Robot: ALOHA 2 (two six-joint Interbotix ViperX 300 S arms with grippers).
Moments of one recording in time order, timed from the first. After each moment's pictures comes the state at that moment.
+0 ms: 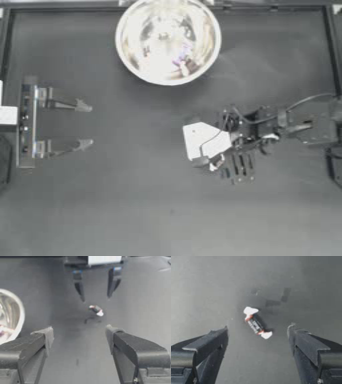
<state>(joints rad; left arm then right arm) 0.13 -0.78 1.06 -0.43 -0.01 0.48 -0.05 0.02 0.57 0.07 0.69 -0.21</state>
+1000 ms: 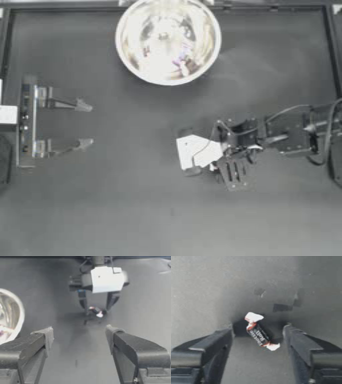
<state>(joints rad) 0.13 -0.78 1.06 -0.45 -0.01 0.48 -0.03 0.14 0.58 0.05 0.65 -0.19</state>
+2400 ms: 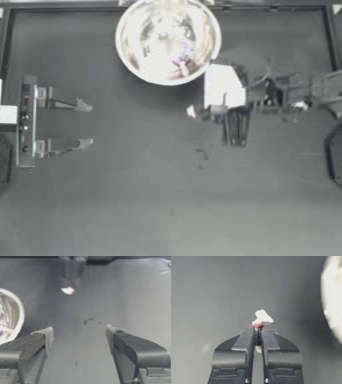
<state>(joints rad) 0.13 -0.78 1.06 -0.45 -0.01 0.48 -0.25 -0.18 0.62 -0.03 0.33 -0.10</state>
